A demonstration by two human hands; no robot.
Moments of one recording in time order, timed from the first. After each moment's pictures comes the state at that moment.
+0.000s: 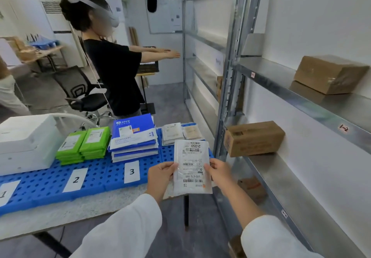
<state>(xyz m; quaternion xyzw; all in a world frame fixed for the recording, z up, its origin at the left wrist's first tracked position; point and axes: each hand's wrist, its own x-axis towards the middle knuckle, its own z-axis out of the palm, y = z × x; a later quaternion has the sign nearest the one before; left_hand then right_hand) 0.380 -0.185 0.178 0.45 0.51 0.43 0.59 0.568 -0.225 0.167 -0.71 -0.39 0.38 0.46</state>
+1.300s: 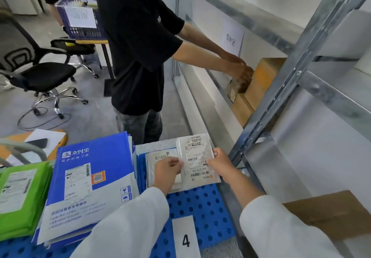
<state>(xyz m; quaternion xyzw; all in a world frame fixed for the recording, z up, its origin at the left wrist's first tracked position) 0.513 0.241 0.089 0.53 0.56 0.30 0.57 0.692 0.203 0.124 -0.80 -0.31 0.42 0.30</state>
